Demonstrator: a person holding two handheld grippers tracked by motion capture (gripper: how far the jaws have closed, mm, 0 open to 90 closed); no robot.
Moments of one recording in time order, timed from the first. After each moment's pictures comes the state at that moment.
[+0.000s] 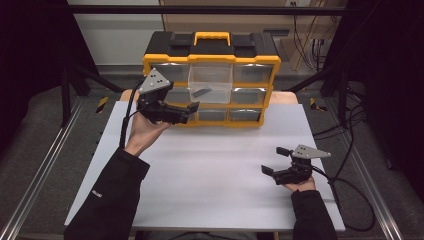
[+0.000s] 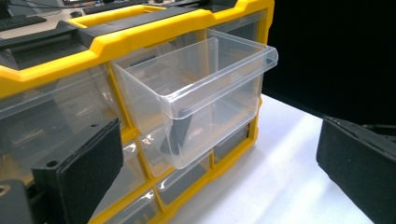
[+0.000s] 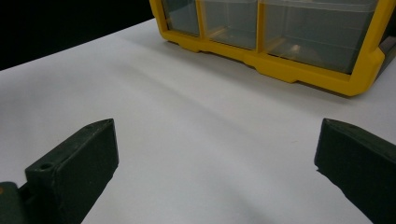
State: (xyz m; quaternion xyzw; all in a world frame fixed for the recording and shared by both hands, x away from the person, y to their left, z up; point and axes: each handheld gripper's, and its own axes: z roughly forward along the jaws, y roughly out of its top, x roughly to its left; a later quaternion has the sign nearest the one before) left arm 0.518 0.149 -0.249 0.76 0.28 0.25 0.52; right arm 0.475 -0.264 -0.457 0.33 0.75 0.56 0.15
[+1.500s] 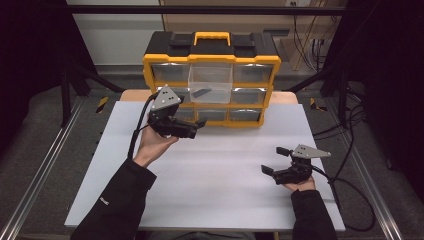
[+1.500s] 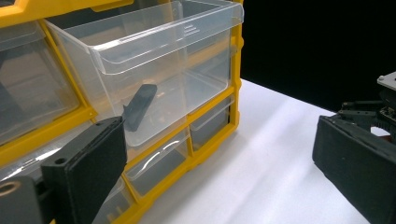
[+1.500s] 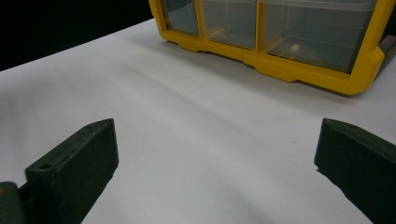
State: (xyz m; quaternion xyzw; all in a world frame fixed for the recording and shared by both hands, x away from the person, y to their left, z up) left arm 0.509 0.133 -0.281 0.78 0.26 0.23 0.52; right arm 0.476 -0.264 -0.458 0.34 0.75 0.56 0.15
